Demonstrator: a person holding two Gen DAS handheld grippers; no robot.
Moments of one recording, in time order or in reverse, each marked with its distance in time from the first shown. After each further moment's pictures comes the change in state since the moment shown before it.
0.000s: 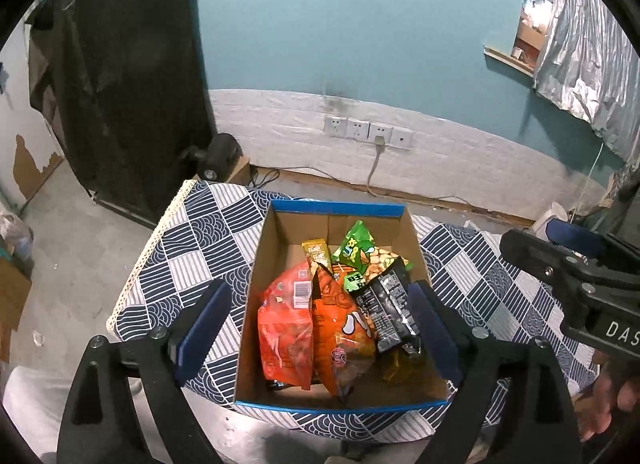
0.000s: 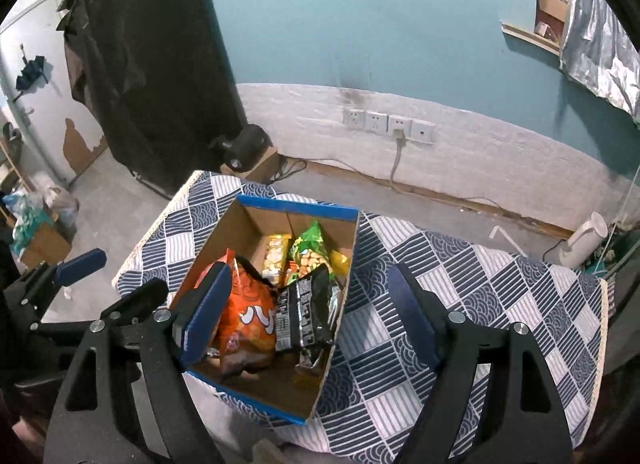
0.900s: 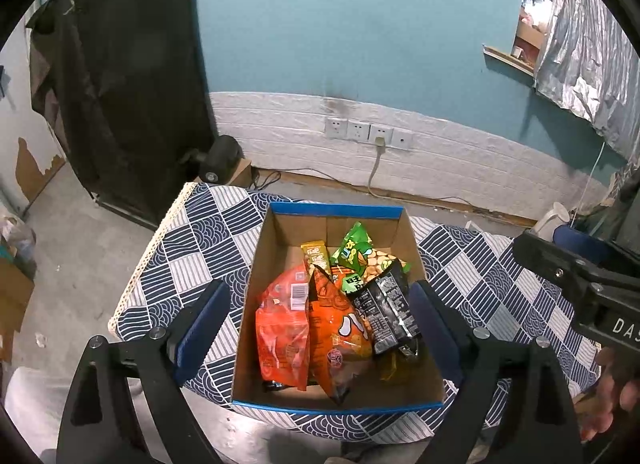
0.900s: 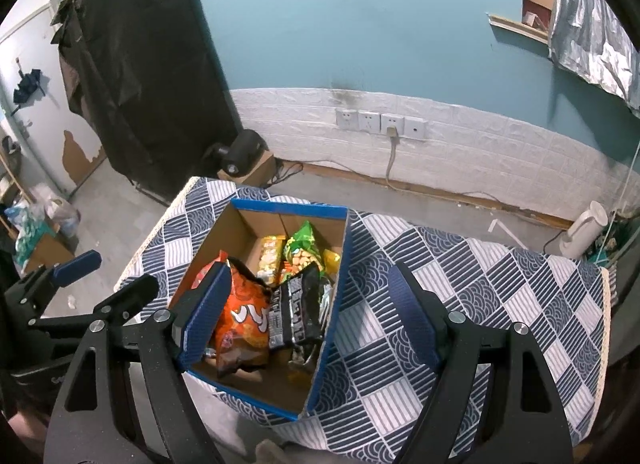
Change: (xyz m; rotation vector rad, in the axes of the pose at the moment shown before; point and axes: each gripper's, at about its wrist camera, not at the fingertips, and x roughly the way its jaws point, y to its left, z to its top) left arm 0.000 -0.005 0.000 0.003 -0.002 0.013; right arm -0.007 -0.014 -0.004 0.036 -0.009 -0.003
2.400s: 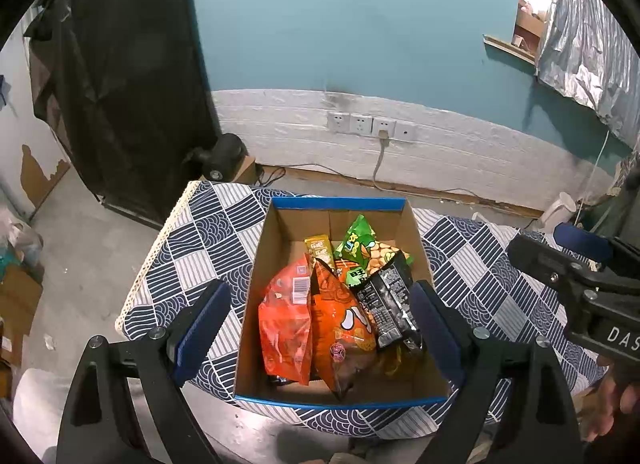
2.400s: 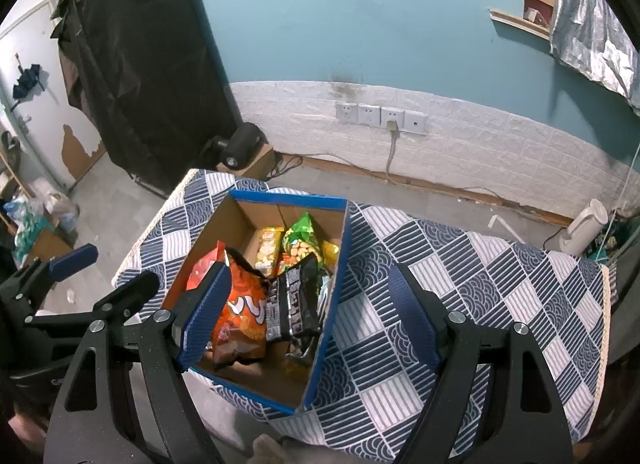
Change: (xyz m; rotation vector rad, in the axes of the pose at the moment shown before) left arm 0.002 -0.006 -0.001 0.035 0.018 0.027; right arm 0.005 0.002 -0.004 0.001 0.022 -0.001
